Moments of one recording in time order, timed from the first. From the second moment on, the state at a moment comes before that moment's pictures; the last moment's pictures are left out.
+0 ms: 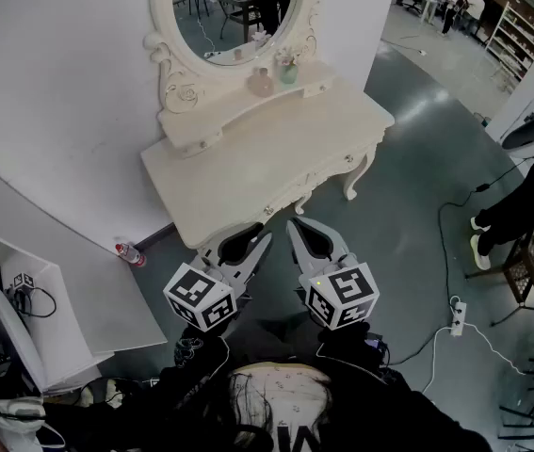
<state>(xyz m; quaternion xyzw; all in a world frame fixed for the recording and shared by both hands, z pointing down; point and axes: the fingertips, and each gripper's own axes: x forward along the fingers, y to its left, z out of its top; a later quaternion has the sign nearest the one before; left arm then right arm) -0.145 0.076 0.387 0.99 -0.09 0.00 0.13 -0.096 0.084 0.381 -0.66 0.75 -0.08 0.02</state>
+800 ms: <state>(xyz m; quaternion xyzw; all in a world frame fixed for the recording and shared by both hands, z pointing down) -0.156 0.064 0.390 0.99 -0.09 0.00 0.14 -0.105 0.076 0.384 -0.66 0.74 -0.08 0.03</state>
